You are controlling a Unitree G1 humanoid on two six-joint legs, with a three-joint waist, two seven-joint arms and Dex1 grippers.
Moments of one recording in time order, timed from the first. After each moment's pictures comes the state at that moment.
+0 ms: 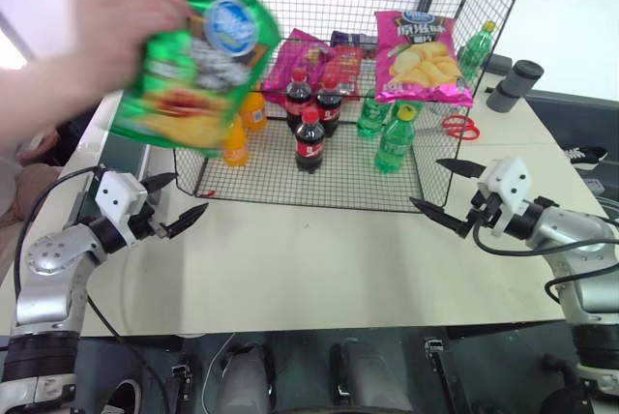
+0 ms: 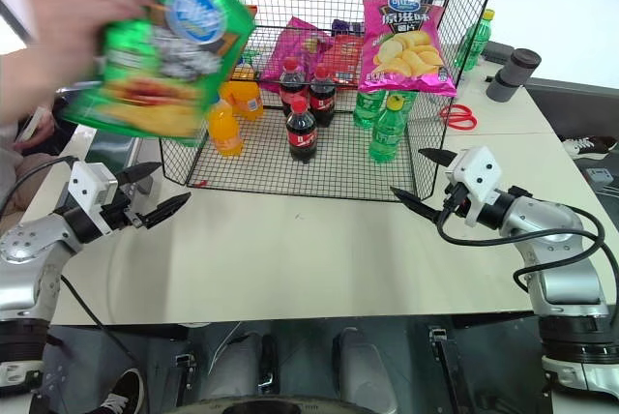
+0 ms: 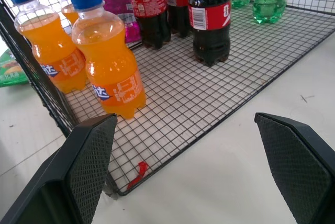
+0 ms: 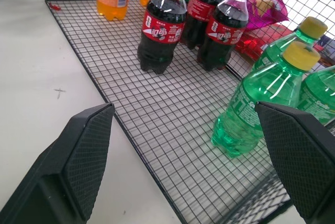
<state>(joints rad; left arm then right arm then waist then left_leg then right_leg) -0.15 0.66 0.25 0.13 -0.37 0.00 -0.93 -0.17 -0.73 -0.18 -0.07 0.34 0.10 0.91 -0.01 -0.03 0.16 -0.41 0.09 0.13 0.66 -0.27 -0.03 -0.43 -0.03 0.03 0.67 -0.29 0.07</state>
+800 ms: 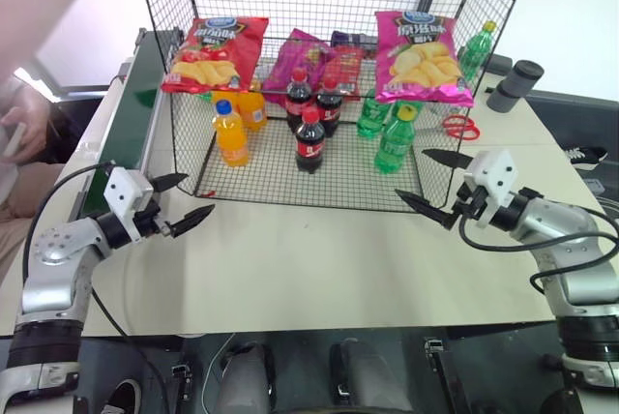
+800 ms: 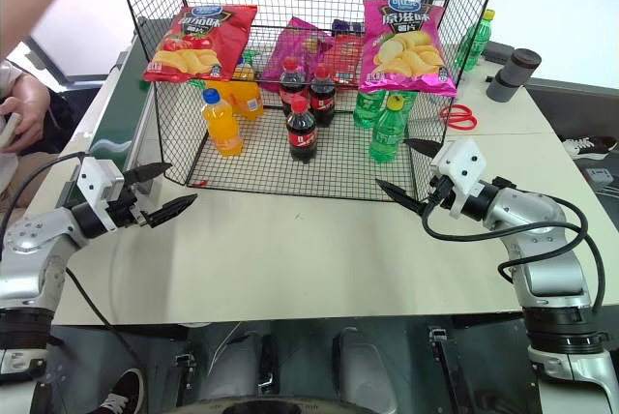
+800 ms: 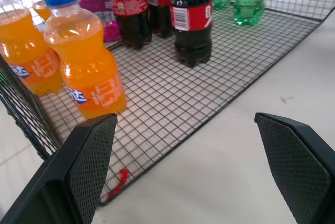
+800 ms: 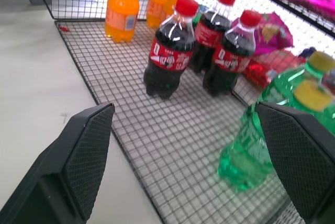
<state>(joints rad) -0.16 0.70 0.23 0.15 -0.41 0.04 -1.02 -0.23 -0.70 -0.13 -0.11 0.33 0.10 0.88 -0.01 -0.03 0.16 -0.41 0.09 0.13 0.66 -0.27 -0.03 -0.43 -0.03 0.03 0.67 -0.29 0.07</state>
